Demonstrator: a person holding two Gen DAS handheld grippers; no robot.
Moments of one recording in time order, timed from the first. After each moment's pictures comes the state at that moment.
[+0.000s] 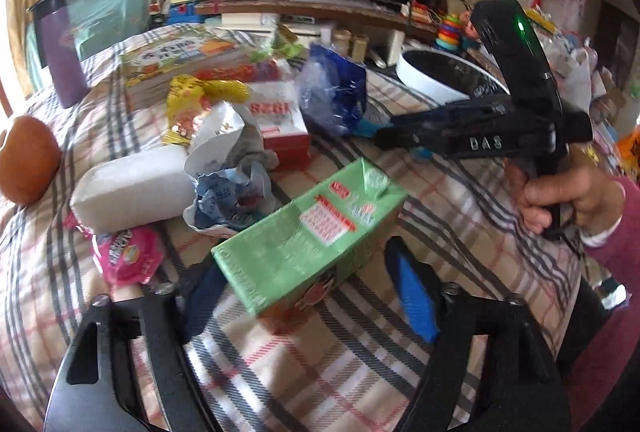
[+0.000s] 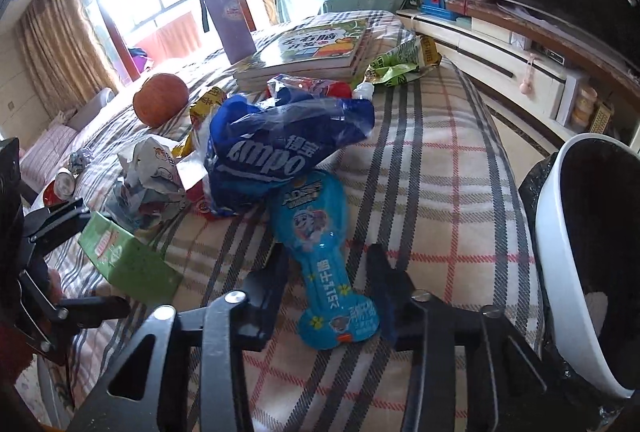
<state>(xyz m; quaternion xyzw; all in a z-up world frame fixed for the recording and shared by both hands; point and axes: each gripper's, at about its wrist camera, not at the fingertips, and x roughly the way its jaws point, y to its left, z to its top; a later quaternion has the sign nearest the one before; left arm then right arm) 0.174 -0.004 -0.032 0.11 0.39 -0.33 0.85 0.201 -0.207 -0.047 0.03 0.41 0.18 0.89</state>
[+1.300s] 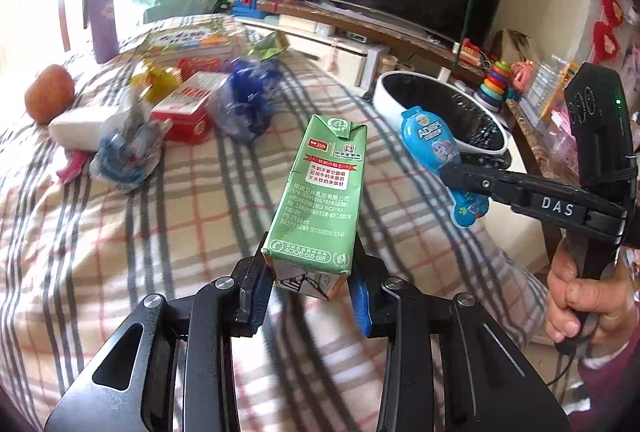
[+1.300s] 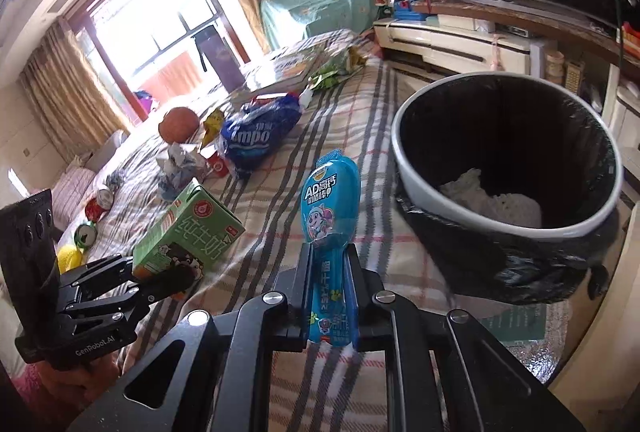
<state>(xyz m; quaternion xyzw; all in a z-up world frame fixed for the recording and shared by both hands) 0.102 -0.103 -0.020 0.00 0.39 -0.21 0.90 0.105 -0.311 -0.026 0.11 0.38 0.18 0.90</state>
